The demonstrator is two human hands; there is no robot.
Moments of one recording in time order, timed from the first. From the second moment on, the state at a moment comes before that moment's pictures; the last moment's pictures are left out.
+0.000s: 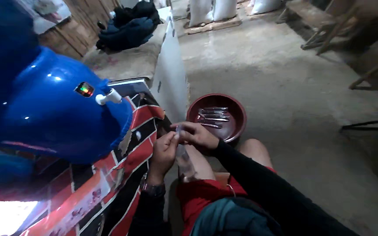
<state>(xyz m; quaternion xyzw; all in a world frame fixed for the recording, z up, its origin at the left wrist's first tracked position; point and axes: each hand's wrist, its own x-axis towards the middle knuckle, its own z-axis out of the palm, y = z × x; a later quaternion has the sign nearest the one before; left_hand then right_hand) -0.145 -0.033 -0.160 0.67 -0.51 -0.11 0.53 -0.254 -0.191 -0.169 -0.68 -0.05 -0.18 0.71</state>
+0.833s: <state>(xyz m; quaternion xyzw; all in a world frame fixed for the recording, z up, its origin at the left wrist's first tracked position) -0.175 0.001 -0.033 0.45 -0.65 0.07 0.61 -0.286 -0.133 -0.068 -0.57 -0.22 -0.12 0.78</state>
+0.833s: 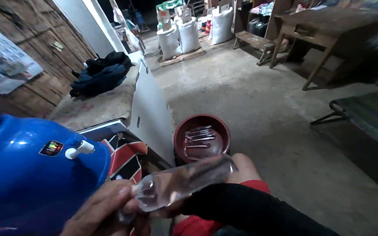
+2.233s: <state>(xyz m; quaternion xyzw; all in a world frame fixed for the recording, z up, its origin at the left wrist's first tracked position) -0.162 0.010 -0.165 0.75 -0.48 0.14 0.45 -0.253 -0.152 -0.176 -0.82 0.09 -0.17 0.54</state>
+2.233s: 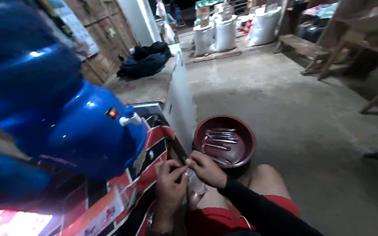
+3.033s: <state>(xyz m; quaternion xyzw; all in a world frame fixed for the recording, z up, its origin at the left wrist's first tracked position) -0.184 -0.048 -0.197 0.63 -0.13 0.01 0.76 -0.248 -0.156 -0.204 -0.81 0.00 -0.38 0.44</state>
